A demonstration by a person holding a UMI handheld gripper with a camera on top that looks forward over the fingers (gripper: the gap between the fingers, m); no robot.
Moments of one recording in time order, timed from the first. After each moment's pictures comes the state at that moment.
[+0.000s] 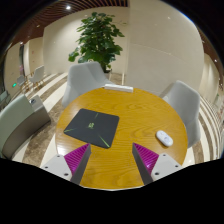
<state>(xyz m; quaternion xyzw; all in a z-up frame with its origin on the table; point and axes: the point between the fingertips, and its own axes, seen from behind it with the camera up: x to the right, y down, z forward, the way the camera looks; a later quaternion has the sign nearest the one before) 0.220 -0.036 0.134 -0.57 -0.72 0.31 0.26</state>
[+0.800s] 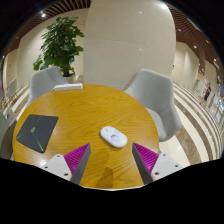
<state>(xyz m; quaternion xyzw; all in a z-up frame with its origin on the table) 0.147 0.192 0.057 -0.66 -0.62 0.26 0.33</state>
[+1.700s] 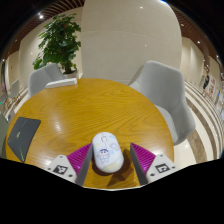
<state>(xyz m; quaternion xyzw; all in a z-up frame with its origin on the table) 0.046 0.223 -0.019 -0.66 -0.64 0.28 0.29</state>
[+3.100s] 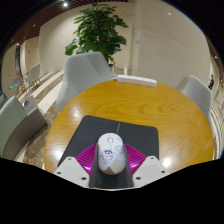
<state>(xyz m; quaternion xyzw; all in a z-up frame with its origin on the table) 0.056 -0.175 -0.003 -0.58 -0.72 0.30 0.24</state>
